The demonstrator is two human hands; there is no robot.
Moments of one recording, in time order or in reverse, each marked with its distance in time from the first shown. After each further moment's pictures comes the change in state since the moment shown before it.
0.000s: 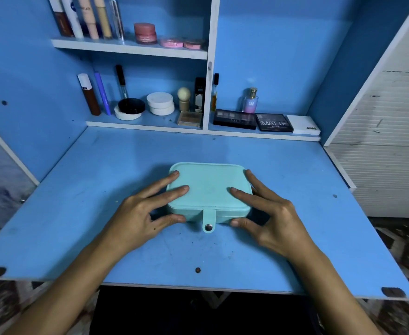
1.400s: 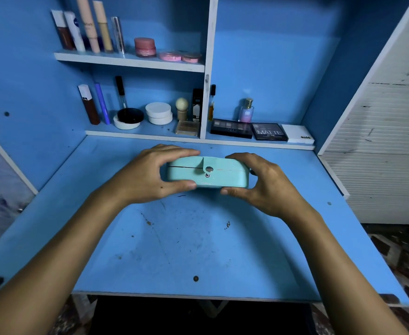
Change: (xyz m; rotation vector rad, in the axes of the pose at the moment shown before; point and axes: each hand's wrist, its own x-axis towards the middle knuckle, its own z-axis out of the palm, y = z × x) left_hand 0.092 0.020 -0.042 -0.014 -0.195 -0.059; right_hand 0.076 -0.010 -0.026 -0.138 -0.097 0.031
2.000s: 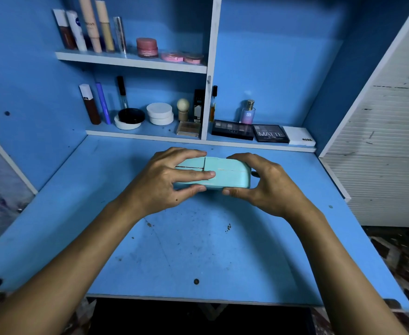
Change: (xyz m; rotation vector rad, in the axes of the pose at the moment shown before) left_hand 0.005 -0.005 0.028 0.224 0.199 0.381; right_hand 0.006 0.000 -0.004 0.016 -0.030 0.049
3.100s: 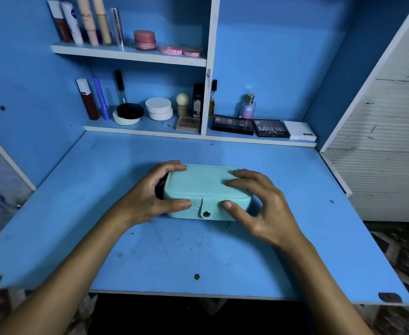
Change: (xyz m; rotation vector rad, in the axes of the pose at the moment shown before) left_hand -0.042 0.004 0.004 -0.751 -0.151 -0.732; right_hand -0.050 -0.006 0.035 0.095 0.185 -0.019
